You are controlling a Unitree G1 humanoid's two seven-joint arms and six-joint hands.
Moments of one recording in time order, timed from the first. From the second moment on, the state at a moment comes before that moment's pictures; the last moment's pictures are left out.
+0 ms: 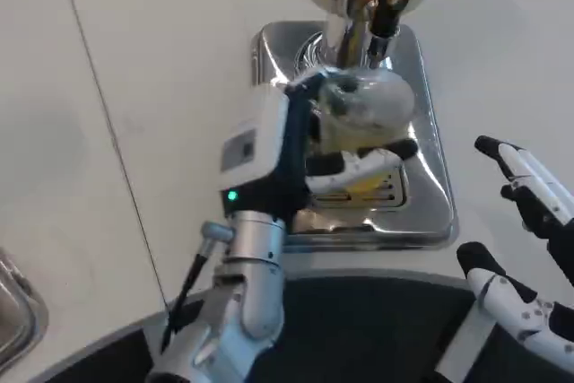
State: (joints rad) left arm -0.70 0.09 -0.32 0.68 0.62 -0.25 0.67; right arm 0.35 -0.26 -0.20 -1.03 -0.65 0.13 0.50
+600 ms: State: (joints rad) left arm -0.60 0.24 -0.20 0.59 0.59 -0.25 0.65; right arm 0.30 -0.28 -0.11 -1.02 -0.68 0.14 0.50
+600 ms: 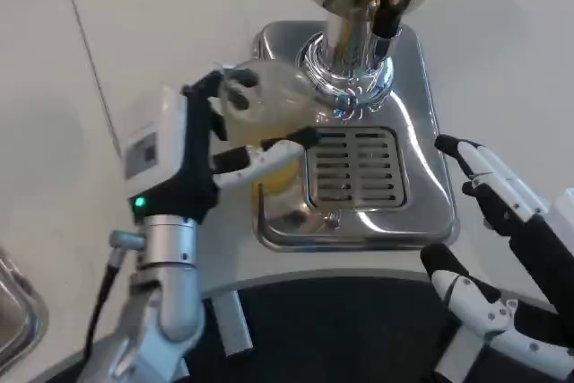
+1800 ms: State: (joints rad) left arm -0.15 0.39 0.09 -0.06 0.40 -0.29 0.35; right arm 0.26 -0.41 -0.12 -0.99 -0.74 0.07 0.54
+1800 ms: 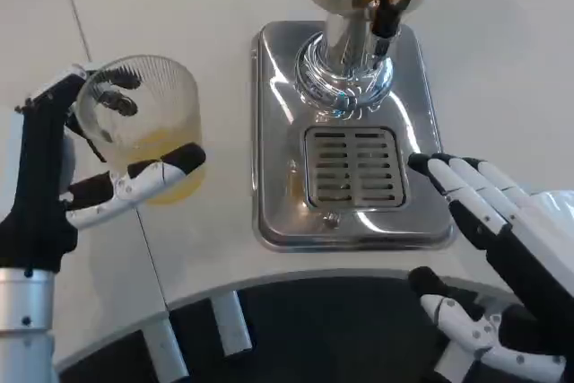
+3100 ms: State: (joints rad) left arm 0.24 0.28 0.07 -0.49 0.40 -0.45 0.11; right arm 0.57 -0.35 -0.23 -0.94 -0.75 -0.45 0.23
